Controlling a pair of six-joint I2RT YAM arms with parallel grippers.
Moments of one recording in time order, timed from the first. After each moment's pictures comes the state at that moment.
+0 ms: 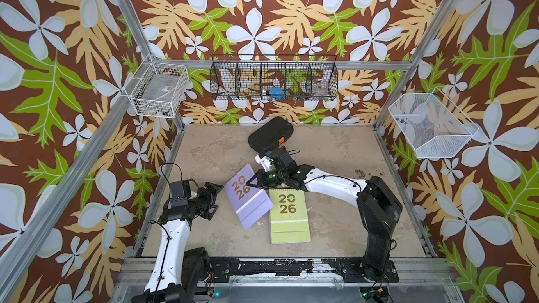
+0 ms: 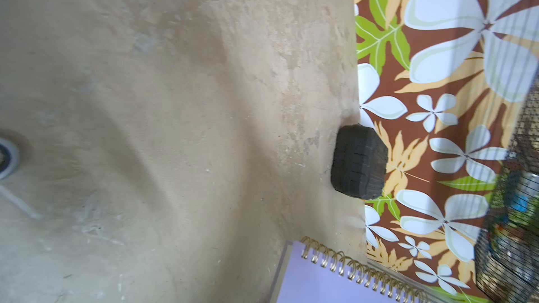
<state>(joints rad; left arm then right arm) 0.24 0.86 0.53 -0.55 0.60 -1.04 0.80 1.83 1.30 -0.09 -0.54 0.85</state>
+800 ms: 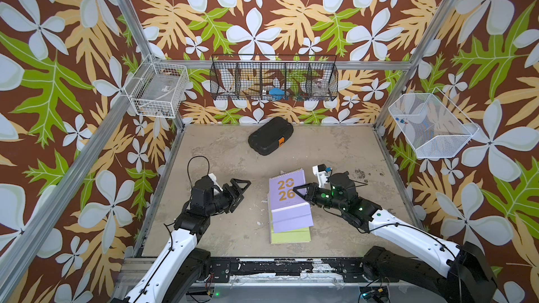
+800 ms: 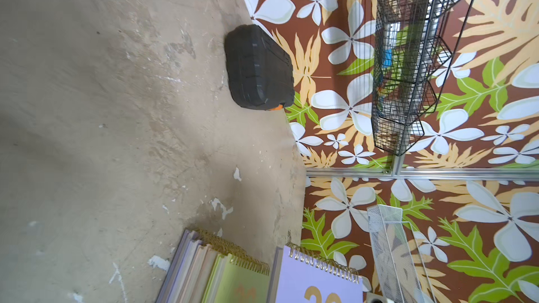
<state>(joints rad) -0.26 0.77 0.42 -0.09 0.54 -1.23 0.66 1.04 0.56 0.07 -0.34 1.06</state>
